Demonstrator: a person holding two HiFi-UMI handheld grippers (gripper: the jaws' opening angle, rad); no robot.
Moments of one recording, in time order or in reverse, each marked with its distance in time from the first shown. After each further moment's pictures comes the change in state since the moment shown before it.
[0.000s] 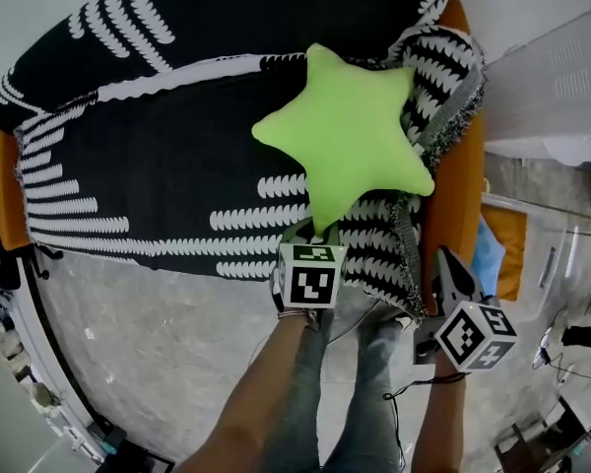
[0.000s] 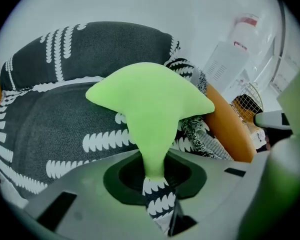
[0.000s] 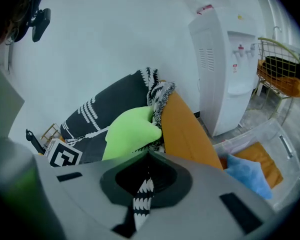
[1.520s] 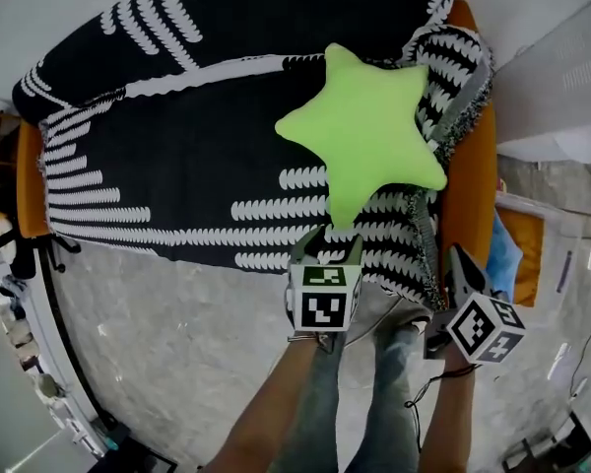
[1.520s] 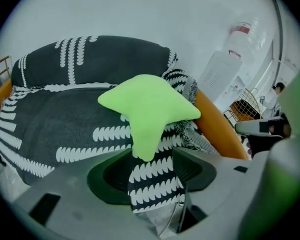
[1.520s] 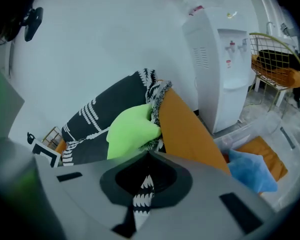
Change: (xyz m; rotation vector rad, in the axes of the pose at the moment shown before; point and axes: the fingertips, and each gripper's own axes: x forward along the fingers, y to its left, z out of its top) left arm -0.033 -0.010 -0.010 -0.030 -0.101 0.041; right arm 0.011 -0.012 -0.014 0.029 -0.034 0.026
